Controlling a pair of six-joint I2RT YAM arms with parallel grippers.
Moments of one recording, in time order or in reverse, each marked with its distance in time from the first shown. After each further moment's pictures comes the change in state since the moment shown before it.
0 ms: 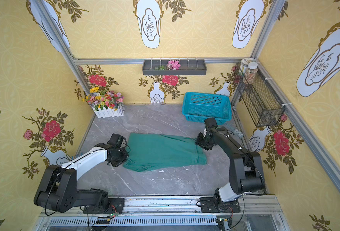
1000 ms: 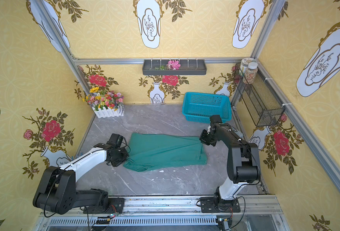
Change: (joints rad) left arm 0.000 -0.016 0.000 -0.001 0.026 0.031; right arm -0.108 0.101 0.074 -0.017 -0.014 -0.072
